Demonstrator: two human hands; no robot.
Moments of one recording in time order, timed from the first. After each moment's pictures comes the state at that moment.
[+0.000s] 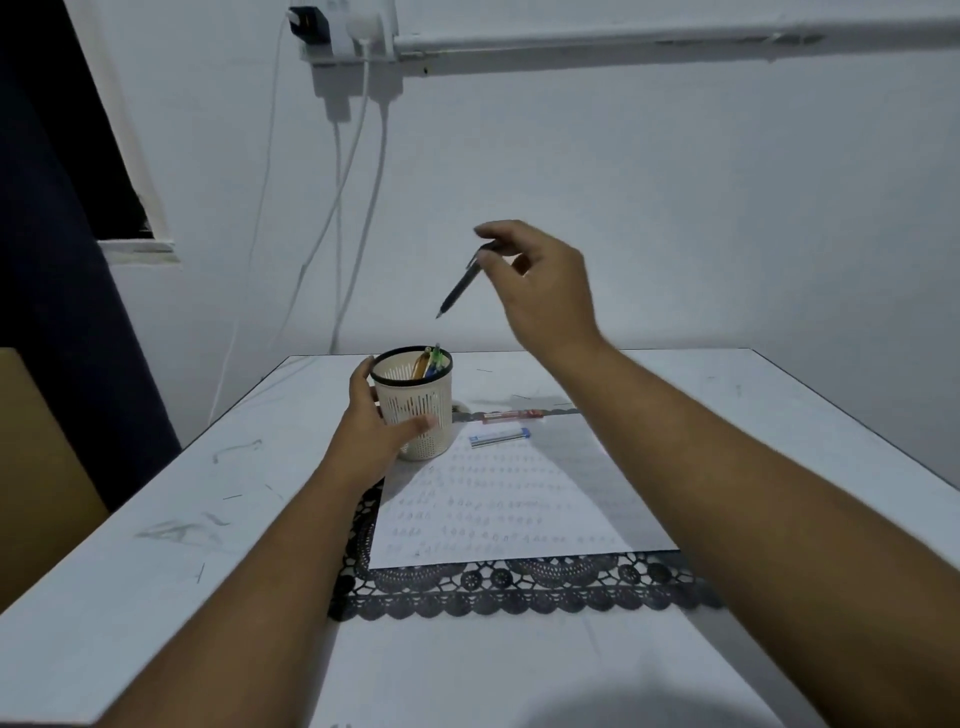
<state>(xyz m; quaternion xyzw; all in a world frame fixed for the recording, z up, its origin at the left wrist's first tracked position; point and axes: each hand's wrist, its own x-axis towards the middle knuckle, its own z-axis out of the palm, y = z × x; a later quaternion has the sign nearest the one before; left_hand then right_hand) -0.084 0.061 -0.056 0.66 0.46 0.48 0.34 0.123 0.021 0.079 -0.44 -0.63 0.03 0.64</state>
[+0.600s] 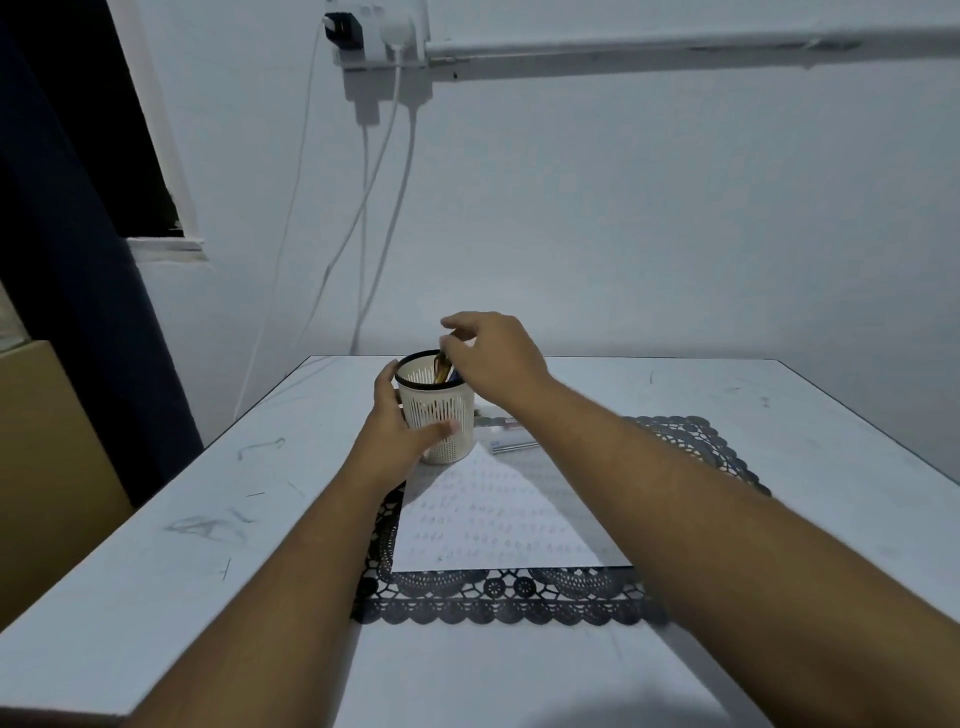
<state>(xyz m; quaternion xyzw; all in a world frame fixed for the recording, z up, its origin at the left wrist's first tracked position) -0.090 0.060 -0.055 0.67 0.46 0.48 0.34 0.069 0.050 0.036 -0.58 -0.70 0.08 0.41</state>
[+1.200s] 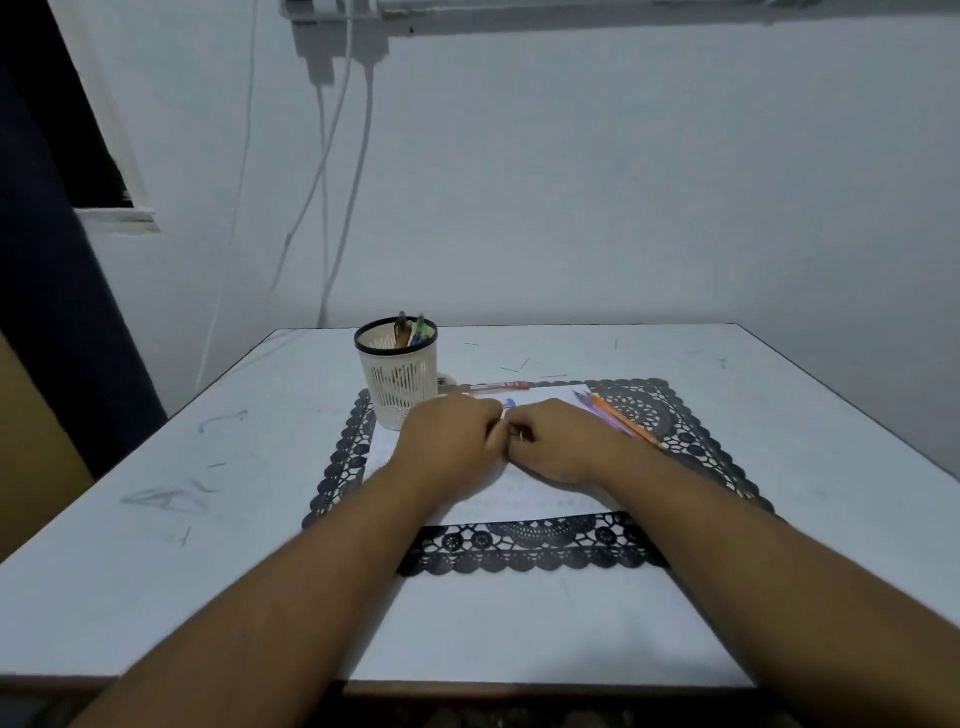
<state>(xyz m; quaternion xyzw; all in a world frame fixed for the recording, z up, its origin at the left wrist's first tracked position) -0.002 -0.001 -0.058 0.86 0.43 0.26 -0.09 0.171 -0.026 -0.054 -0.62 -0.77 0.10 0.14</state>
